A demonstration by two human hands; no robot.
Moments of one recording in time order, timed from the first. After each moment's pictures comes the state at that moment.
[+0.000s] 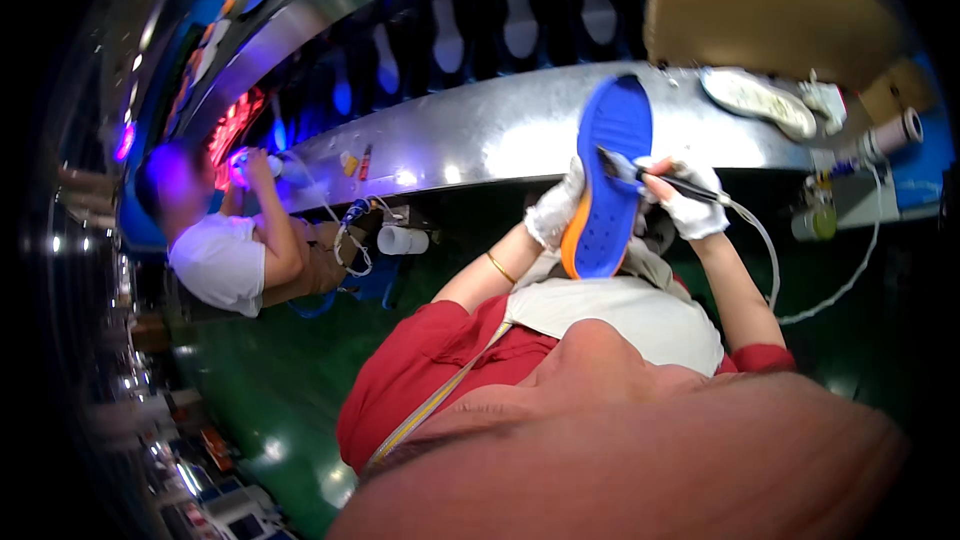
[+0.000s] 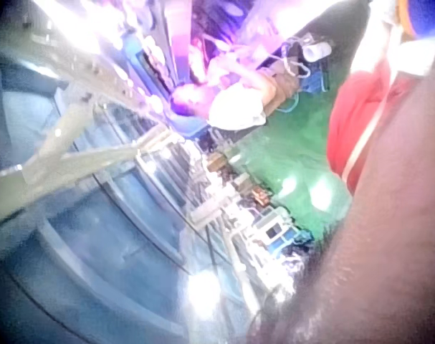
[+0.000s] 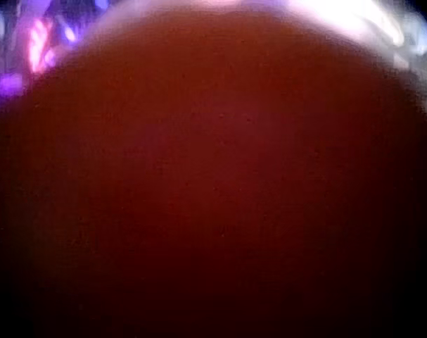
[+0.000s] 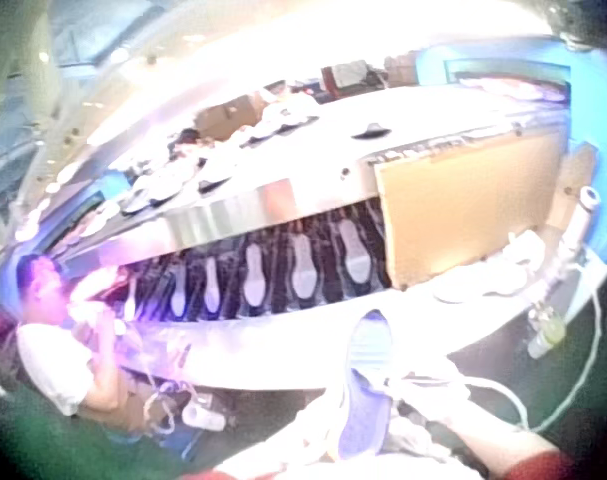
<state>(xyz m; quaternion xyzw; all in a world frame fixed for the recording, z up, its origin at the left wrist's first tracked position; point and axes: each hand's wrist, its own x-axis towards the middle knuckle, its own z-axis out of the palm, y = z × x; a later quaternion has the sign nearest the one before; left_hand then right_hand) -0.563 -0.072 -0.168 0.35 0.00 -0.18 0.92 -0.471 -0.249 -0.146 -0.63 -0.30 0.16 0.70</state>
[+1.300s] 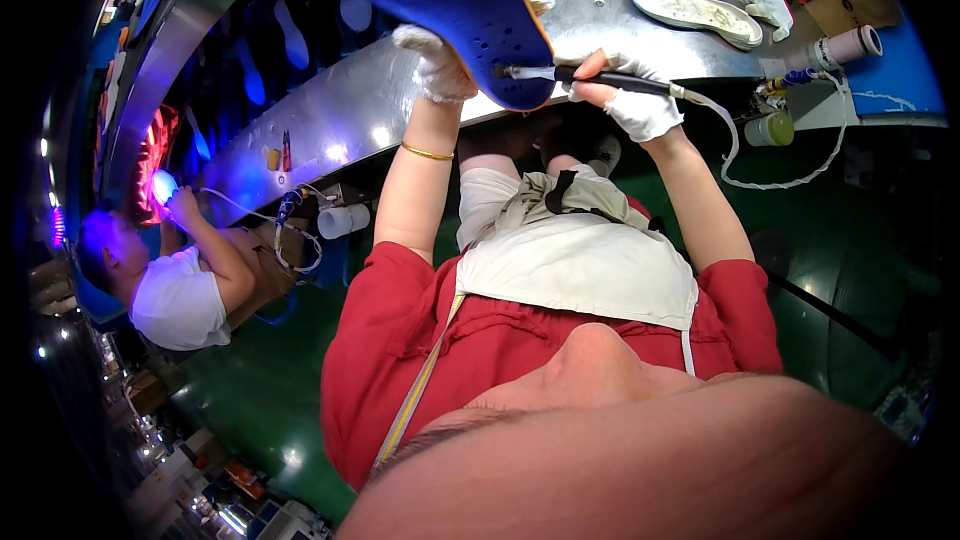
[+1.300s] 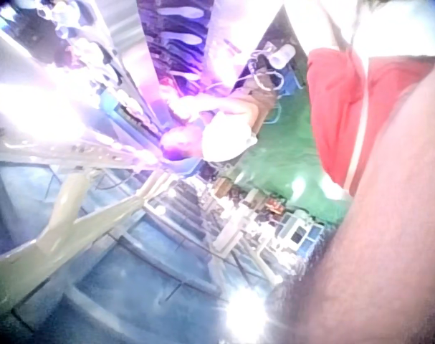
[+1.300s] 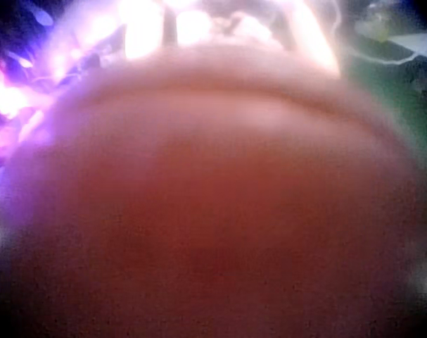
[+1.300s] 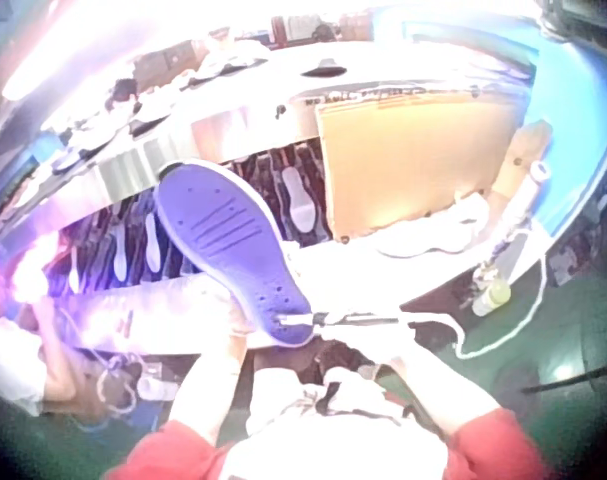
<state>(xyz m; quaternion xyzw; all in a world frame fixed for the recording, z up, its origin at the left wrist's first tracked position) -0.458 -0.013 -0.136 0.34 -0.31 0.05 0.89 -0.456 -0.231 -0.107 -0.62 -0.28 0.22 0.70</state>
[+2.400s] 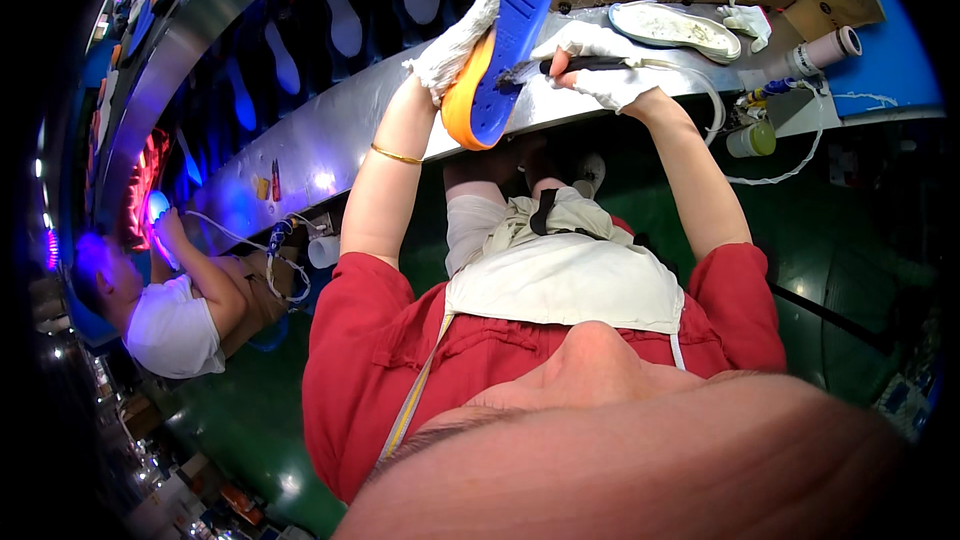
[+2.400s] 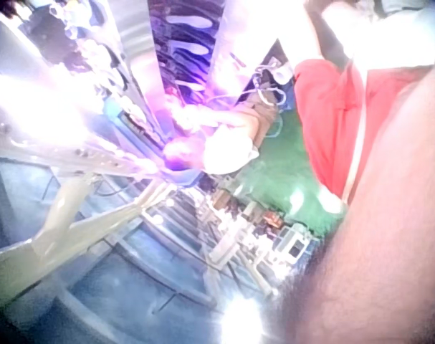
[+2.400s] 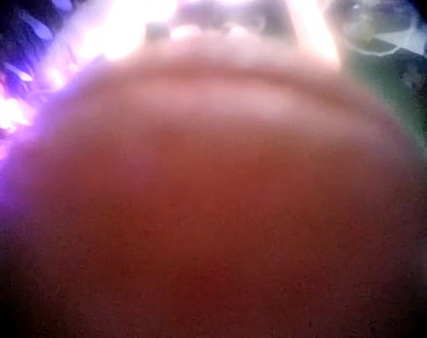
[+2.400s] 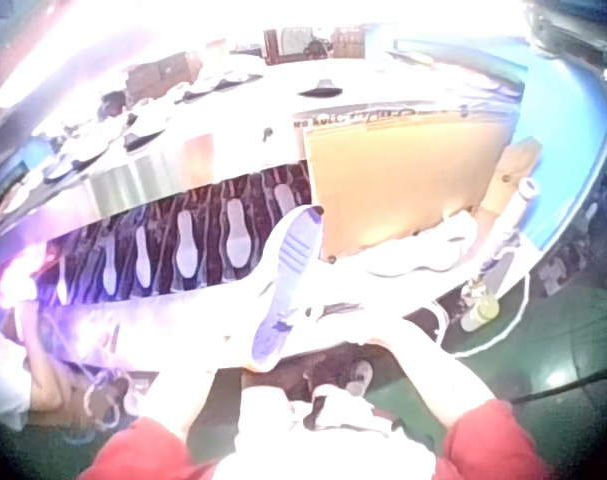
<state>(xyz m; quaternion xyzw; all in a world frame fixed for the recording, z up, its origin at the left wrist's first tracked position) -0.436 -0.010 -0.104 0.48 0.07 -0.14 0.86 -0.393 -0.225 -0.094 -0.68 -0.39 0.22 0.58</state>
